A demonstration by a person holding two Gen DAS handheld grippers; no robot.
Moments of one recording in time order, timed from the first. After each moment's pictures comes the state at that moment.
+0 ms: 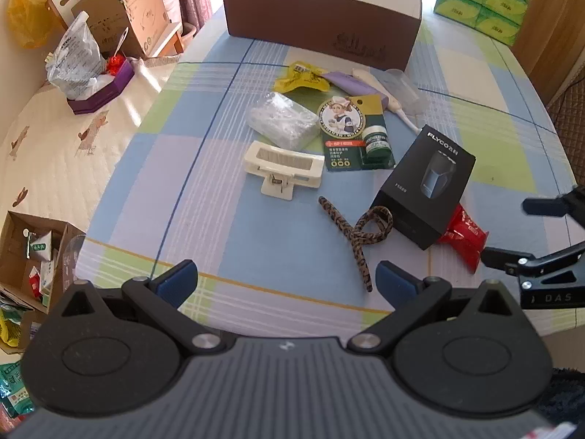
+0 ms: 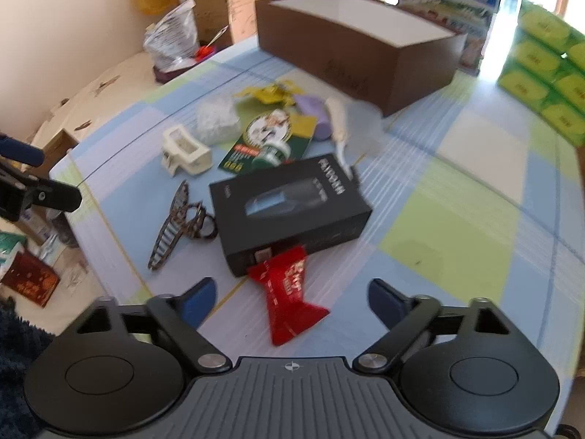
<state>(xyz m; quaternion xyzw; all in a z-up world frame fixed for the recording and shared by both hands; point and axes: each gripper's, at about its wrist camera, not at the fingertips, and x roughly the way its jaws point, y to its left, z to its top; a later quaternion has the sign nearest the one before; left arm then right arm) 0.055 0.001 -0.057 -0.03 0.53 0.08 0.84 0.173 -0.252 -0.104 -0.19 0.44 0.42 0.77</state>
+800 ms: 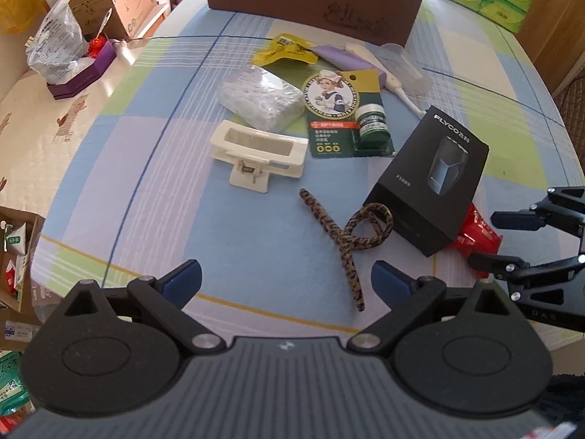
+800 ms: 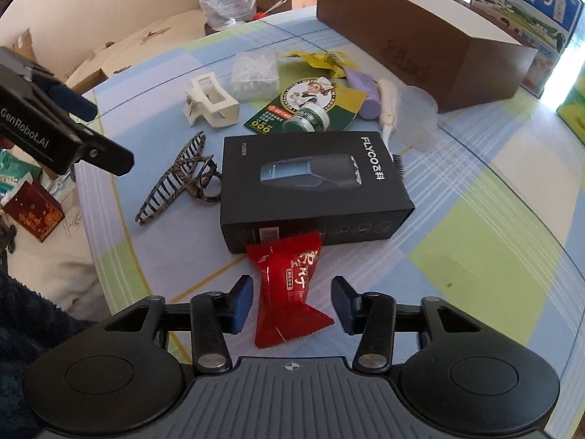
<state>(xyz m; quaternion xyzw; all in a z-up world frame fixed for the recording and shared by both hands) 0.089 -0.007 -0.107 -0.05 0.55 0.07 0.83 0.189 -0.239 -0.146 -0.27 0.42 0.49 0.72</state>
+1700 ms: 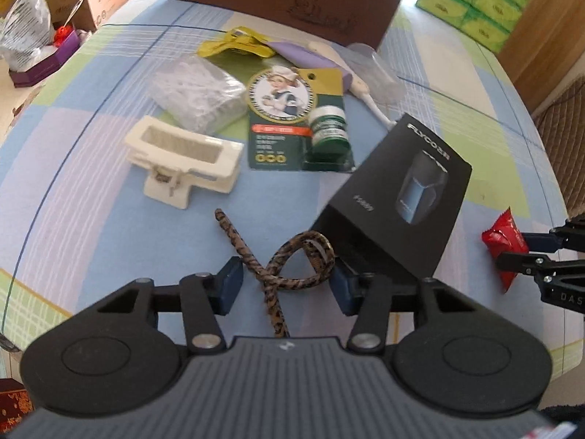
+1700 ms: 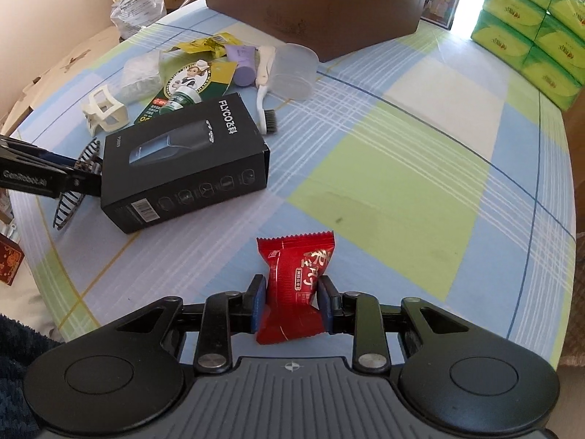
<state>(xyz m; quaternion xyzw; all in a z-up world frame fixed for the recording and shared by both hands) 0.115 -0.021 -0.150 -0.12 0.52 0.05 0.85 0.236 -0.299 -0.142 -0.23 0.47 0.38 0.76</state>
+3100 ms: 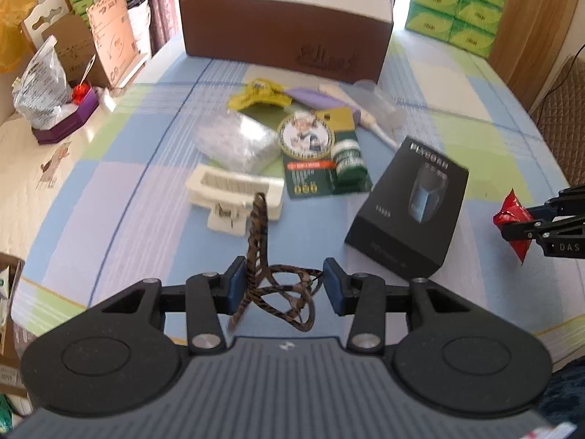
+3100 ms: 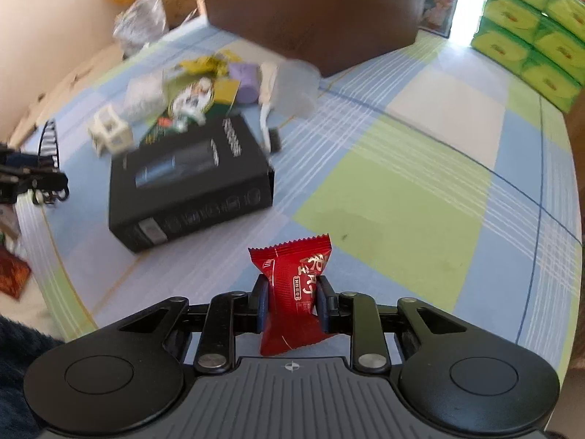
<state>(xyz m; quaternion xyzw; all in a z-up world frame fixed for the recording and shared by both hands) 0.084 -0.012 -0.107 -0.05 0.46 0.07 0.88 0.239 -0.296 -0.136 -0.19 0.46 0.39 0.78</state>
